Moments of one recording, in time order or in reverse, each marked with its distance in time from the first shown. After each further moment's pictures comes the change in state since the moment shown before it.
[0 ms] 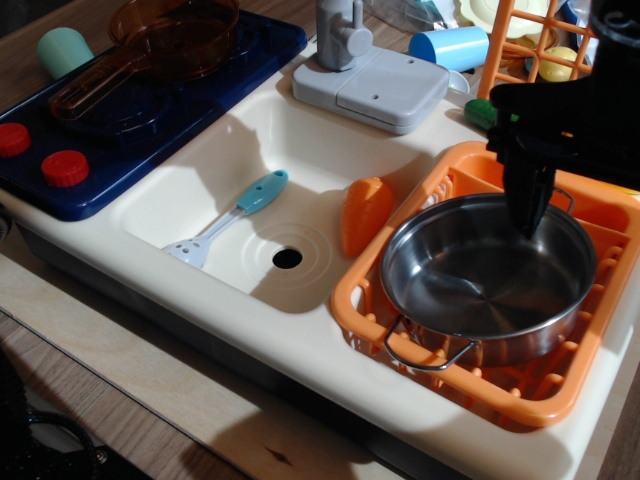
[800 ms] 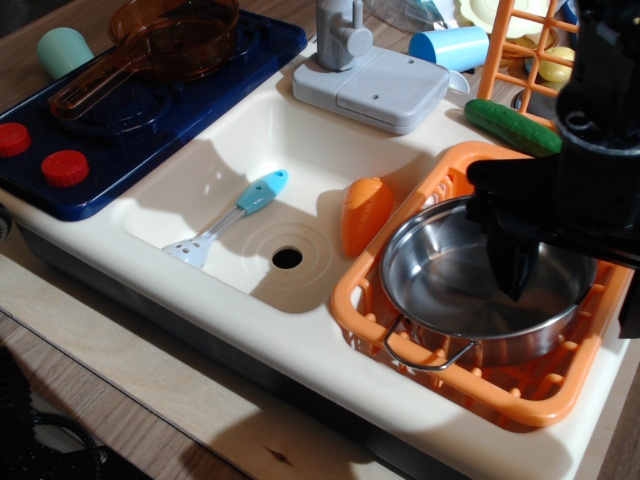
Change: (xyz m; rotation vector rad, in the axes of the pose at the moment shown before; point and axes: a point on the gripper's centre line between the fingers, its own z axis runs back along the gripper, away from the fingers) arm -0.015 0.007 -0.021 -0.023 -0.025 0.030
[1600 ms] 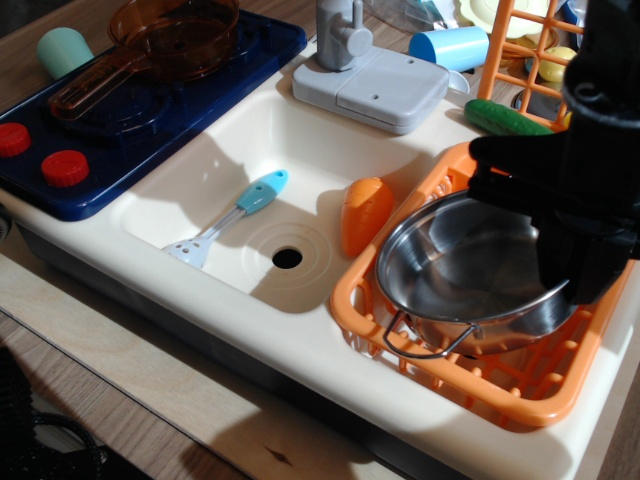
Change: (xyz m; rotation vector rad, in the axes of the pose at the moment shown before) arm 0.007 0.001 0.018 0.085 0.059 -0.012
